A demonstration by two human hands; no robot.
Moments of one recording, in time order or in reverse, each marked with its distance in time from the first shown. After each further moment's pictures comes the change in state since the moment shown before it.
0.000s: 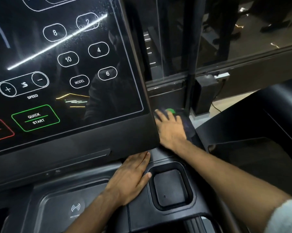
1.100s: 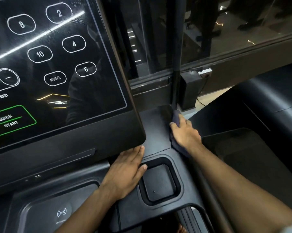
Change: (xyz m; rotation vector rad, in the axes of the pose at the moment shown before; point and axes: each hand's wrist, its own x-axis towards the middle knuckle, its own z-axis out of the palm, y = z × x) left_hand 0.020 0.011 0.005 -0.014 0.042 0.030; right_hand -0.055 0.050 -0.020 0.328 -0.069 0.635
